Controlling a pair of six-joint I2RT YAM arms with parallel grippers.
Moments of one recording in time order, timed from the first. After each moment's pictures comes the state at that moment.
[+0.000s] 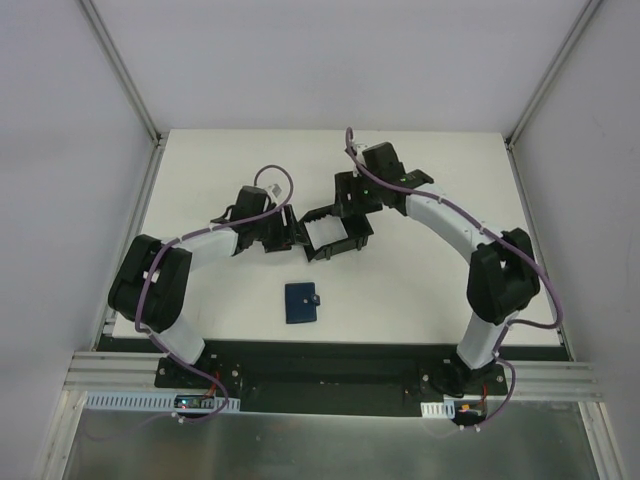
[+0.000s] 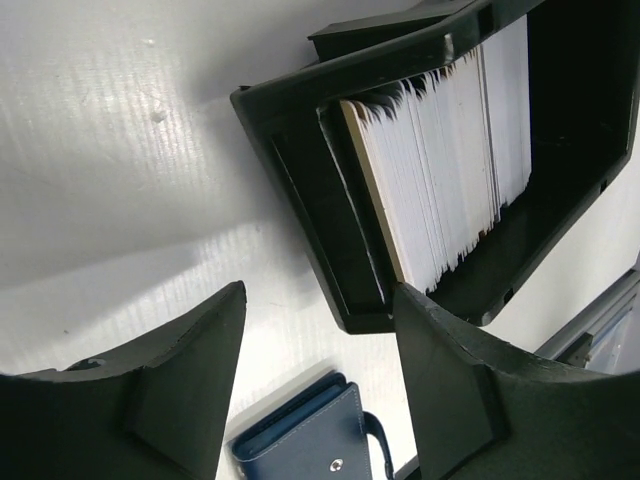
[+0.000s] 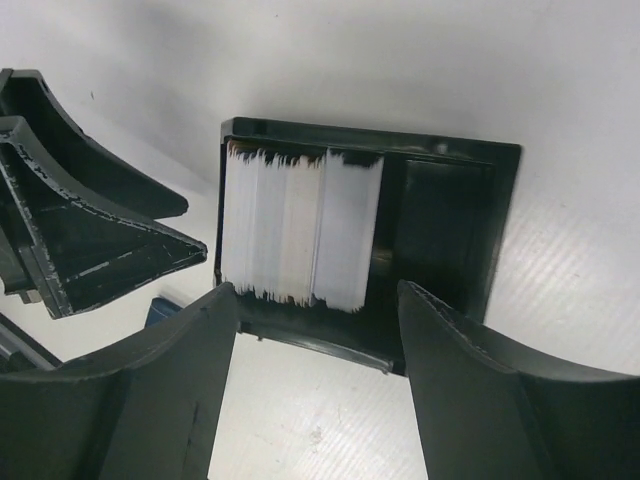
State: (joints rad) left arm -0.38 1.63 0.85 -0.03 0.42 -0.64; right arm 0.53 1.75 1.45 -0.52 -0.21 0.26
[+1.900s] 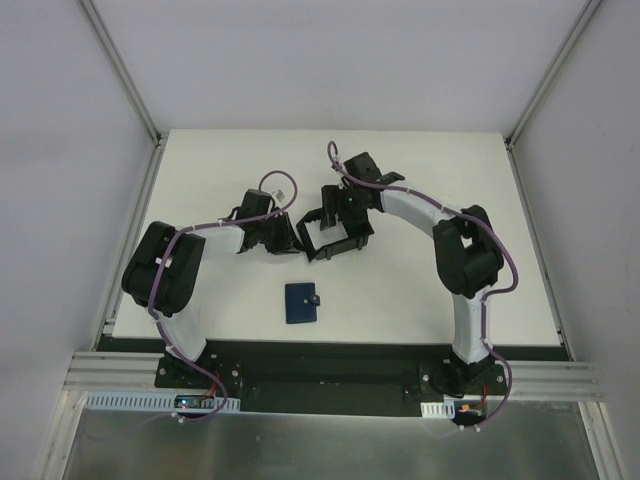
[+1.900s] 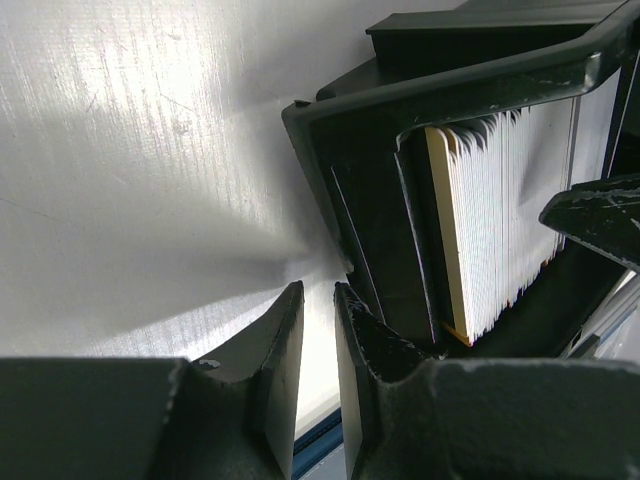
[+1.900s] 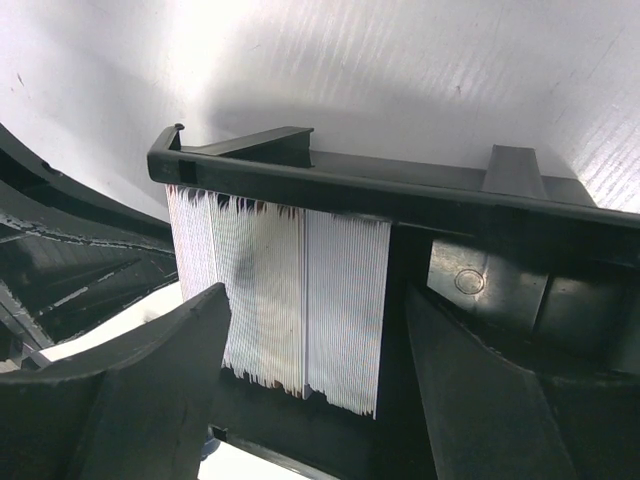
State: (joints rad) left arm -0.37 1.75 0.87 0.01 0.44 -0.66; right arm 0.57 2.04 1.57 -0.53 -0.30 0.34
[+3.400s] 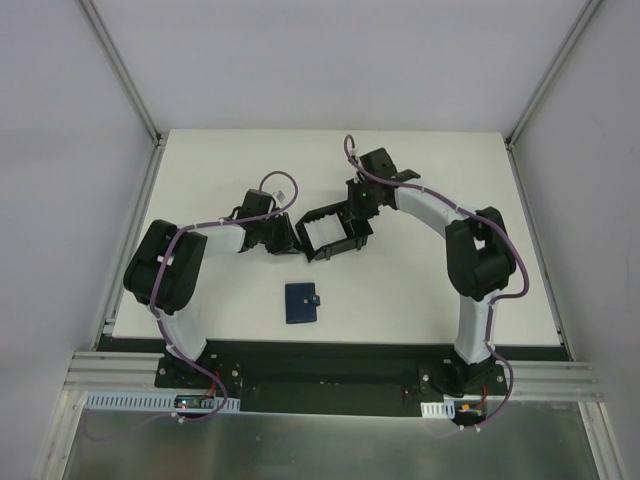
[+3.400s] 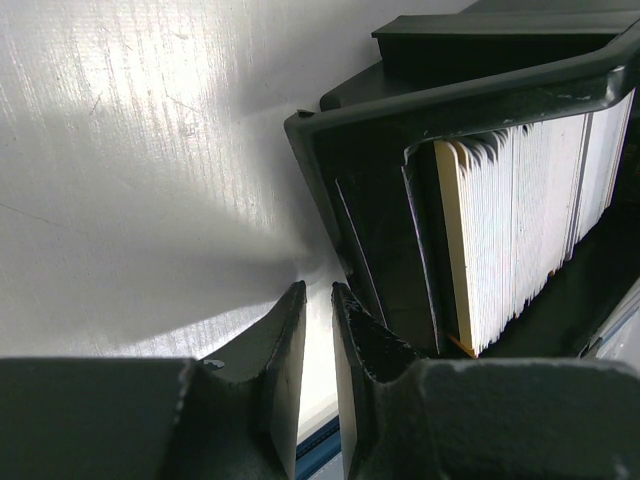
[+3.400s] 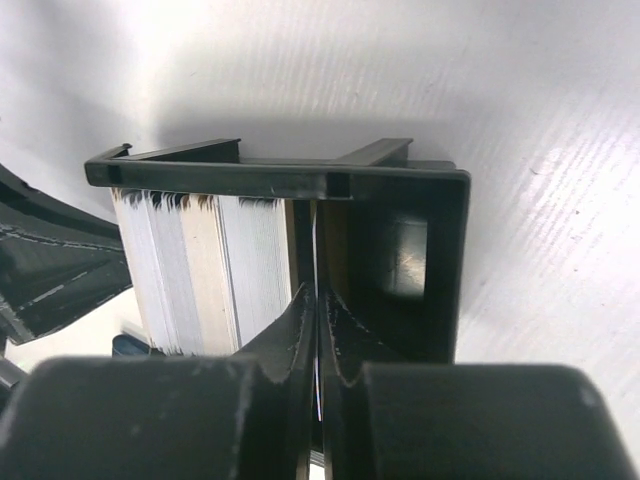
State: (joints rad) left arm -0.37 1.77 0.88 0.00 0.44 -0.66; right arm 0.50 1.98 1.51 -0.50 -0.27 0.34
